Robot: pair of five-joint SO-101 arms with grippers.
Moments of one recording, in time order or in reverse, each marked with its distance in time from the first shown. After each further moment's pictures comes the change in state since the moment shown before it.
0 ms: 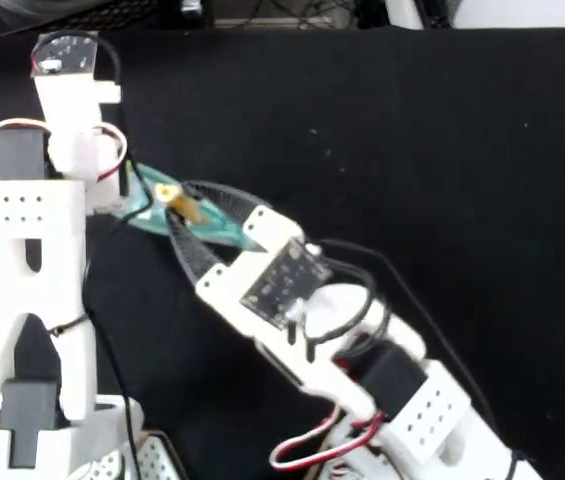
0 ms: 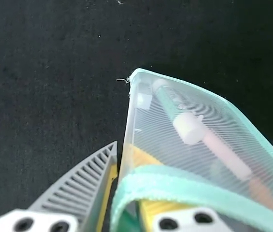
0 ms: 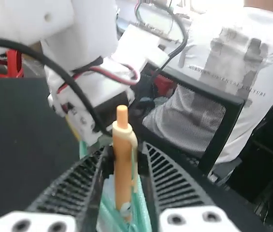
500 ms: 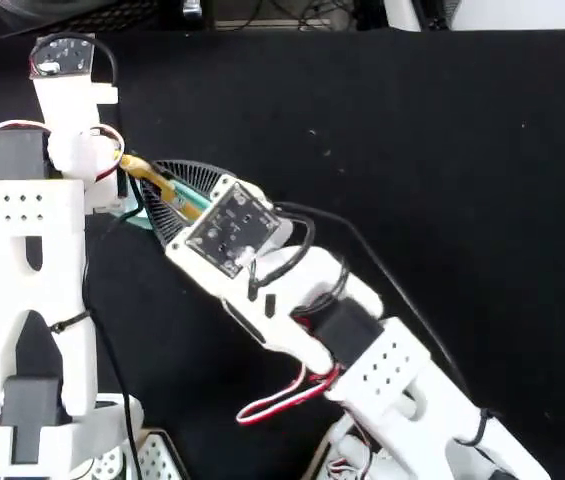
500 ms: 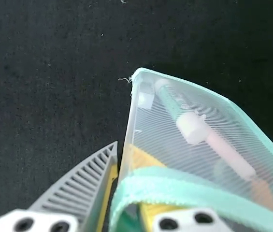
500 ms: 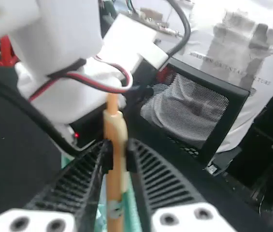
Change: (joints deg) left arm -0.4 0.1 0.1 0.0 0.0; right arm 0.3 16.4 -8.6 -5.0 0.0
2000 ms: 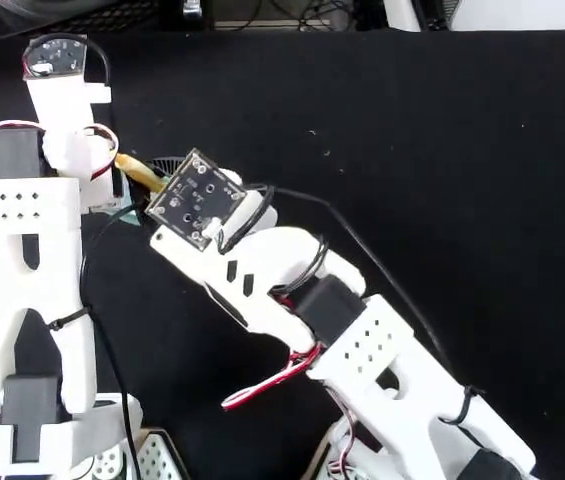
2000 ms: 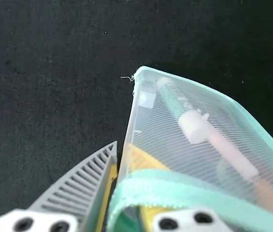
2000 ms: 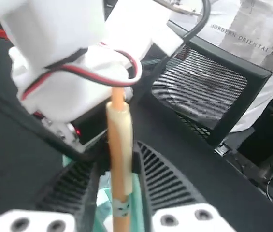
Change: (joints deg) left arm -1.6 0.0 0.0 0.0 0.0; right arm -0.4 8.4 -8.8 9.1 0.1
